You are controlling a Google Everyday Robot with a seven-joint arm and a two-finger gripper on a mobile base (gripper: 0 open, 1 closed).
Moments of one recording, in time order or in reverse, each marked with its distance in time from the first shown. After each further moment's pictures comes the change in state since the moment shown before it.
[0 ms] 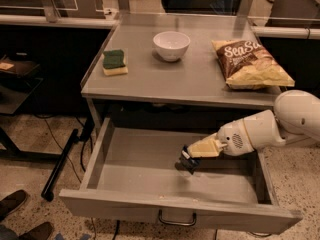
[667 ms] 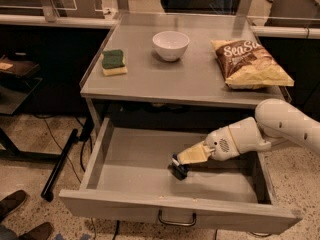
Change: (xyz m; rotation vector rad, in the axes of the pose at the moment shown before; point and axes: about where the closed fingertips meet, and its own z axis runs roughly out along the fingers) arm 0.013 -0.009 0.042 -0.113 0.025 0.061
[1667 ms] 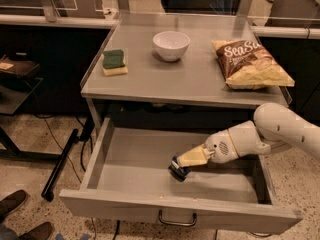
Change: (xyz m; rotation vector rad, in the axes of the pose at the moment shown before) arm 0.008 -0.005 0.009 -0.031 0.000 0.033
